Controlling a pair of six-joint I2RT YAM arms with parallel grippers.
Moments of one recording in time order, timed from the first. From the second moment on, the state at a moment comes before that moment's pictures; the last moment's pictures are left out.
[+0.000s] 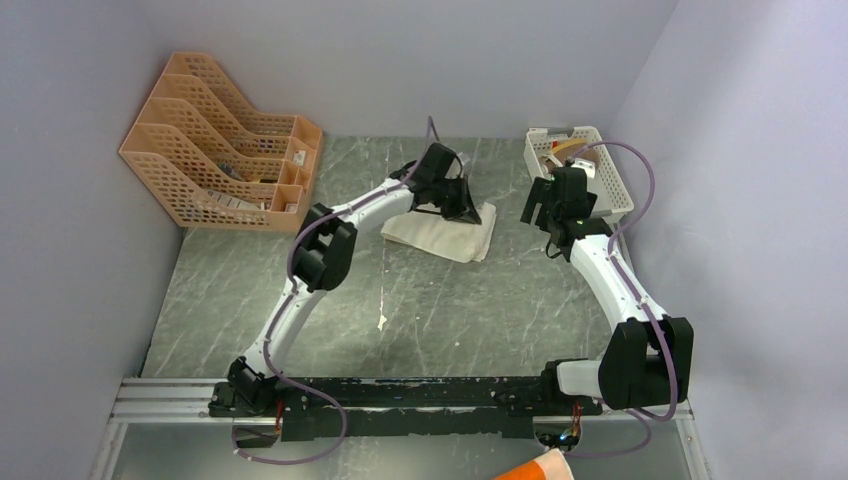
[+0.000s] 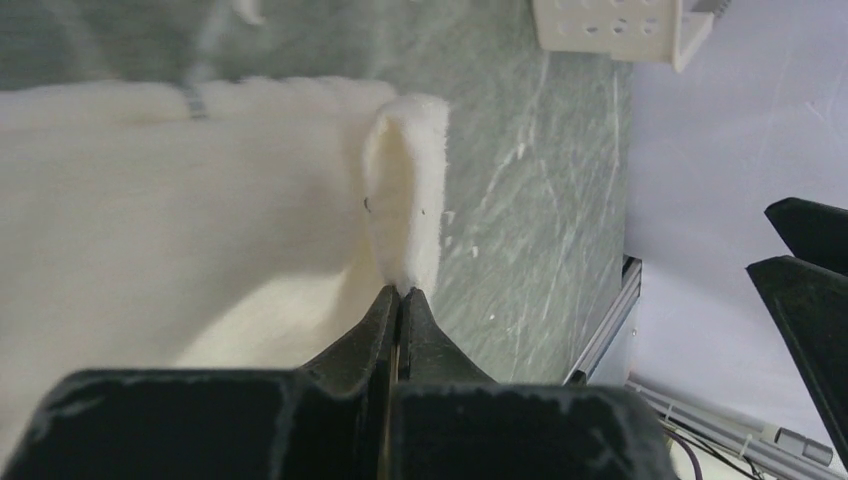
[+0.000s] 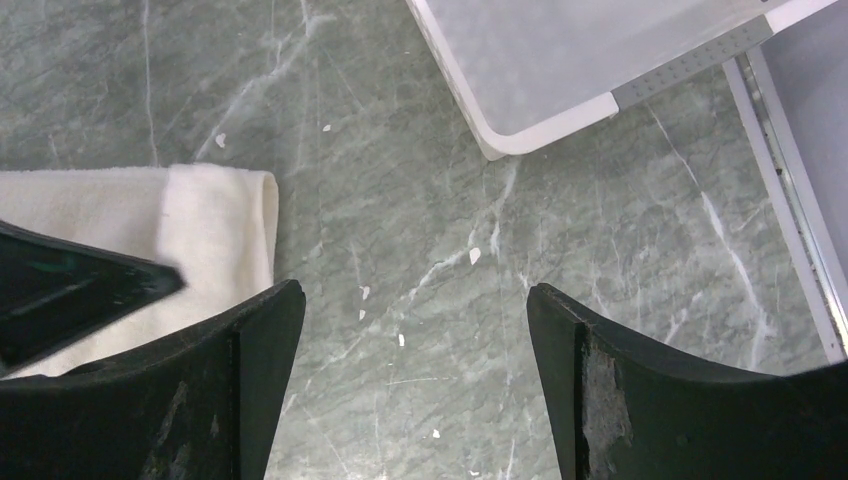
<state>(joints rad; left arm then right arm) -0.72 2.52 2.17 -0.37 0.50 -0.76 0.09 1.30 0.95 -0.34 0.28 0.29</state>
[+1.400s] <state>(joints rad) -0.07 2.12 2.13 -0.87 -0.01 0.07 0.09 1.34 1.01 -0.36 0.24 0.30</state>
